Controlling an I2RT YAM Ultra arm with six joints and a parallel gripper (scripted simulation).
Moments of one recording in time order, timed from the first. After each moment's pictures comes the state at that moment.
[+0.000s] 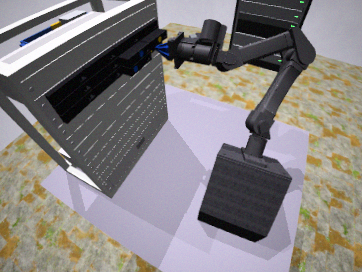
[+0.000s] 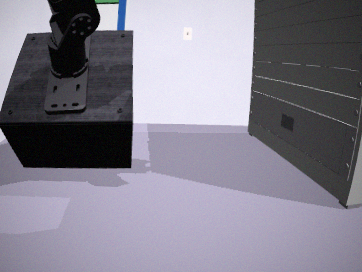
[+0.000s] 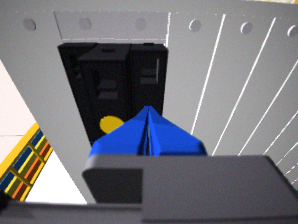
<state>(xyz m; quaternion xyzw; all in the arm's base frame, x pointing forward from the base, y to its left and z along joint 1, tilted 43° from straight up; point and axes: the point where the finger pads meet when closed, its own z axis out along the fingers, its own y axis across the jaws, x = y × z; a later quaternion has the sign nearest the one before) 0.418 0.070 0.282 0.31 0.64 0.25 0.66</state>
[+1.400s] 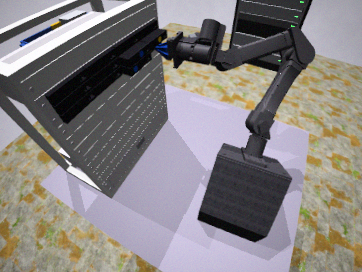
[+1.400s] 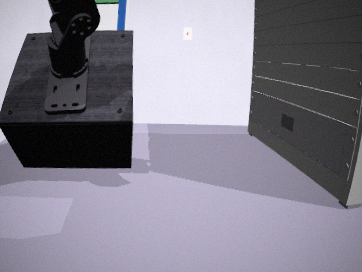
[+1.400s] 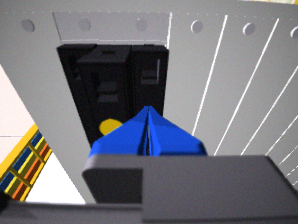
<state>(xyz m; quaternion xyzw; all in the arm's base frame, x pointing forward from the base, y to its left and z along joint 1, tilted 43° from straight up) 0.421 0.070 0.282 0.31 0.64 0.25 0.66</state>
